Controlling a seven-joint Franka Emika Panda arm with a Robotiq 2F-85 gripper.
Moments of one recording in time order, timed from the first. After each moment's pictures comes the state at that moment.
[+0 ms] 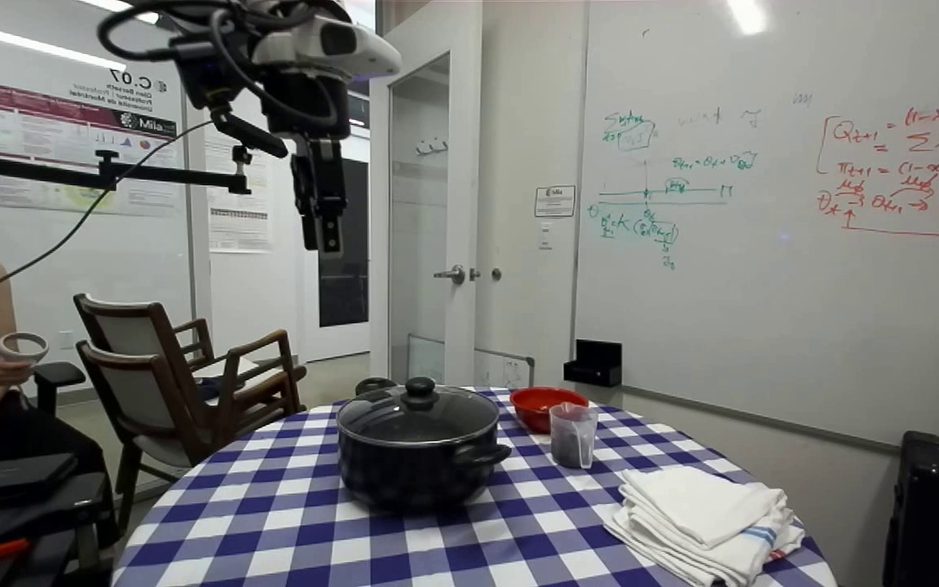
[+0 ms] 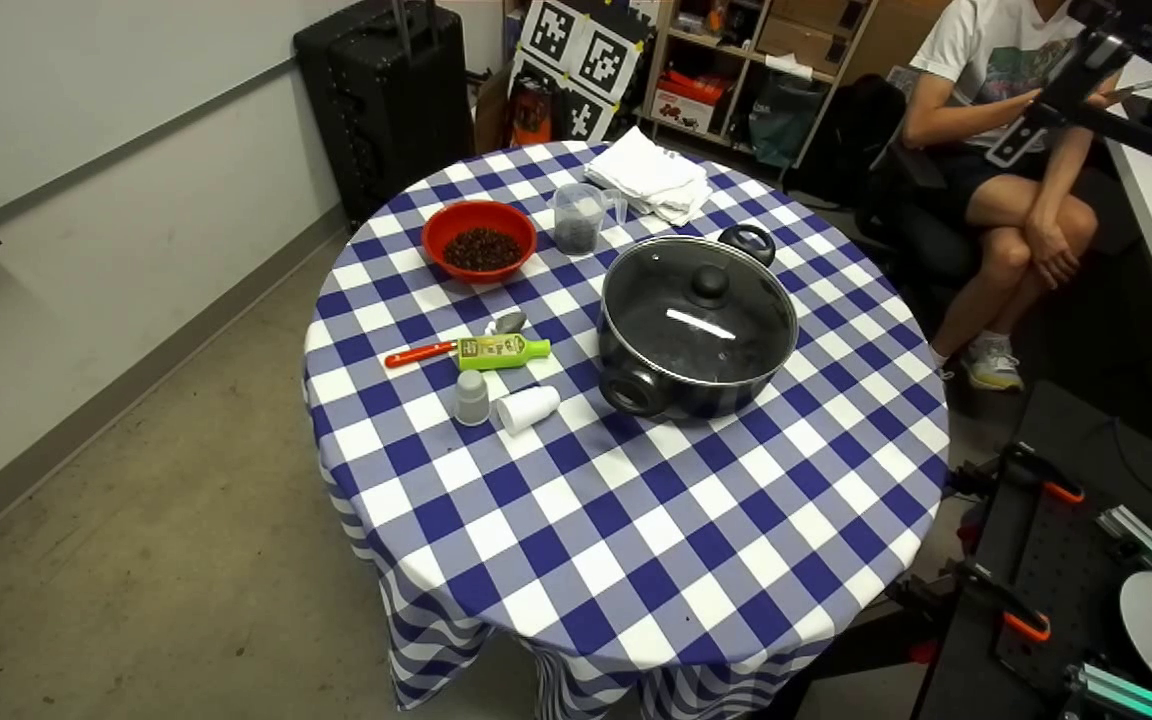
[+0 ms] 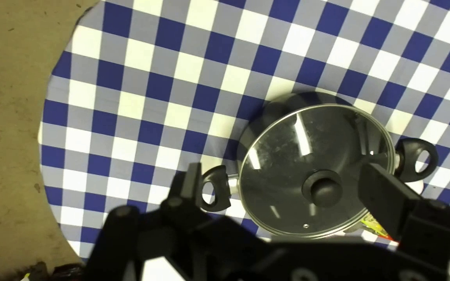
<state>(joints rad) -0.04 -0.37 -0.18 -2.38 0.01 2.11 -0.18</state>
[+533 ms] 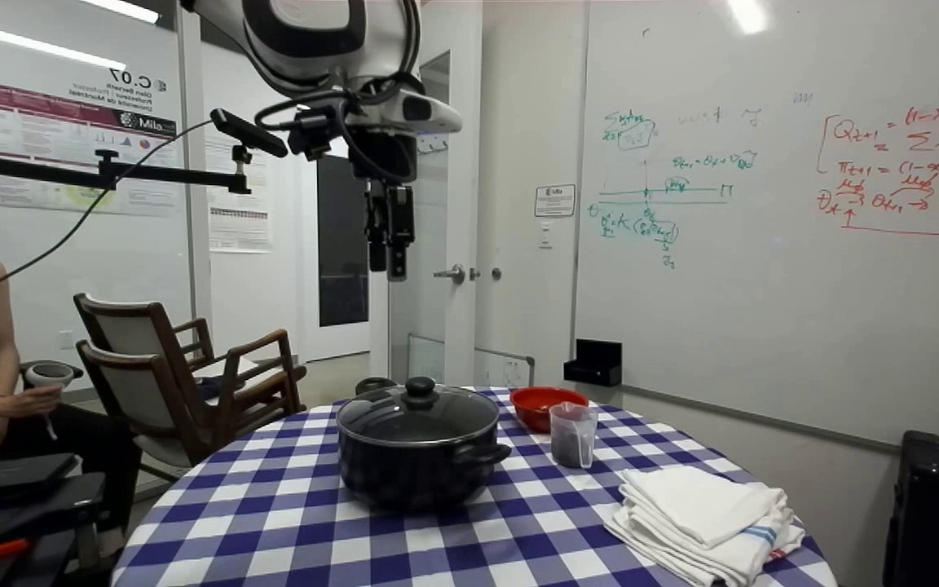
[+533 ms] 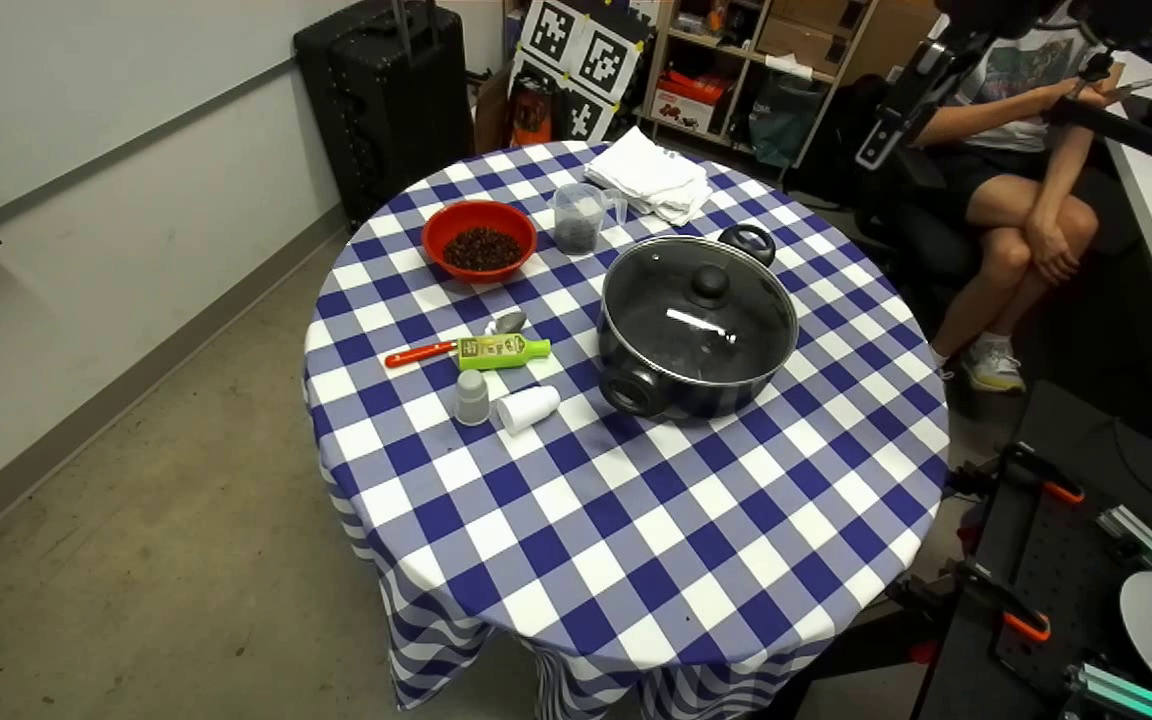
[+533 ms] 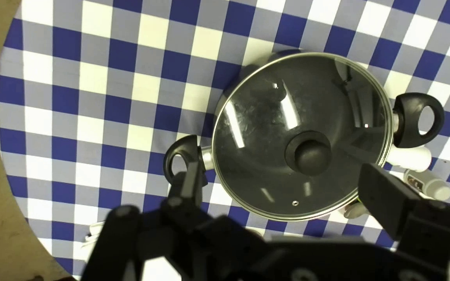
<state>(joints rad) -0.03 -0.08 -0.08 -2.16 0.05 2.13 -0.04</state>
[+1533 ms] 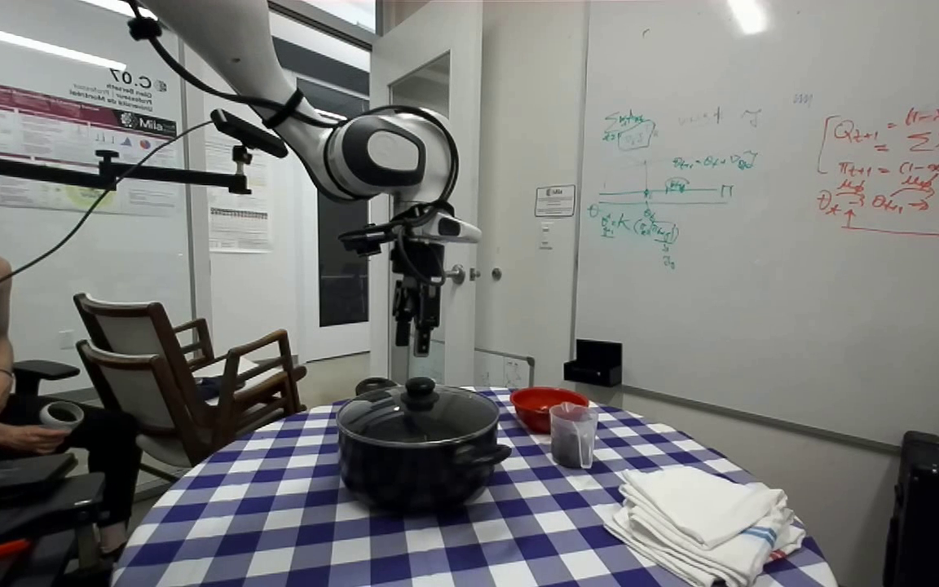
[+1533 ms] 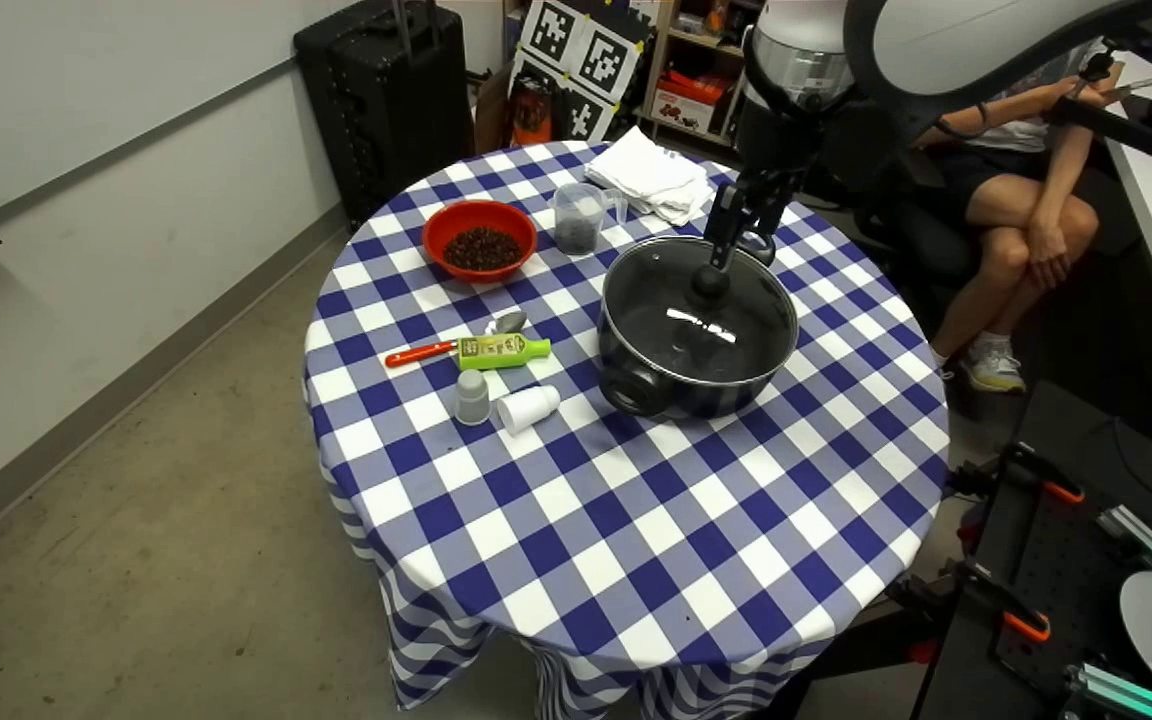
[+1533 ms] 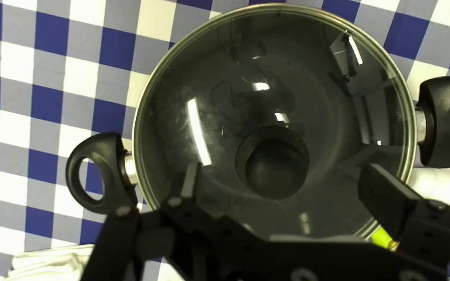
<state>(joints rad) 0.06 0.31 0.01 -1.92 -0.06 2.15 0.19</state>
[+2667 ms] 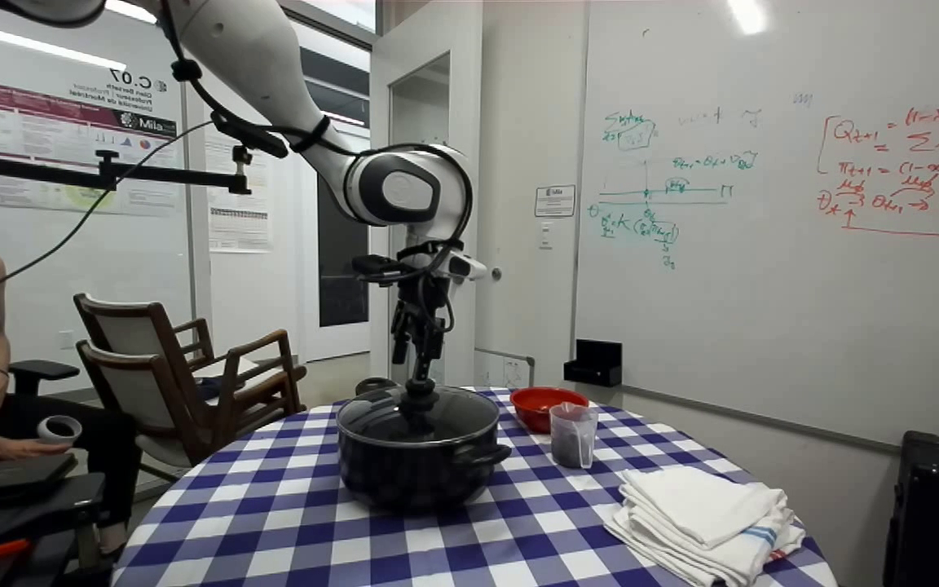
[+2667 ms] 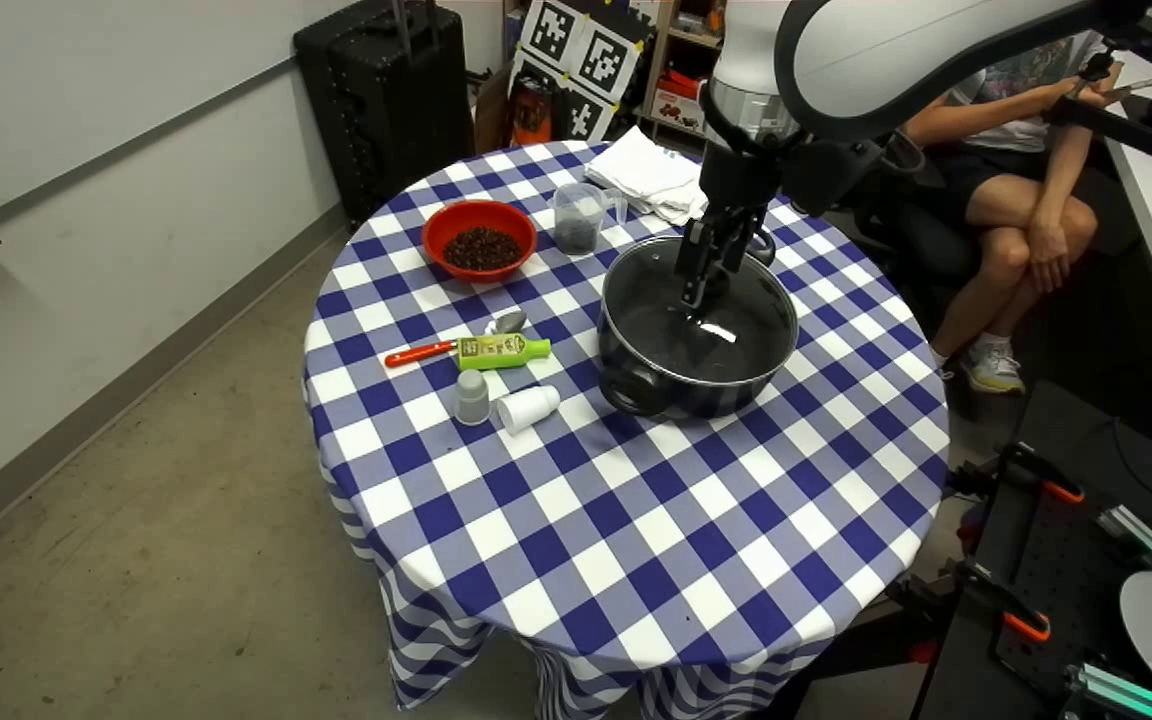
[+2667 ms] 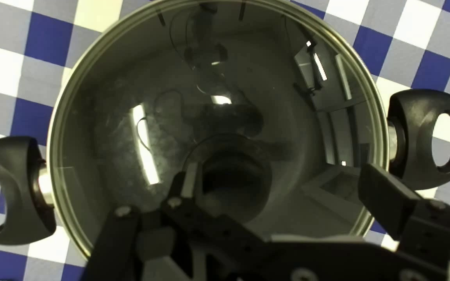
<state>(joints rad) 0.05 0.44 0.04 -1.84 0.07 2.14 0.05</state>
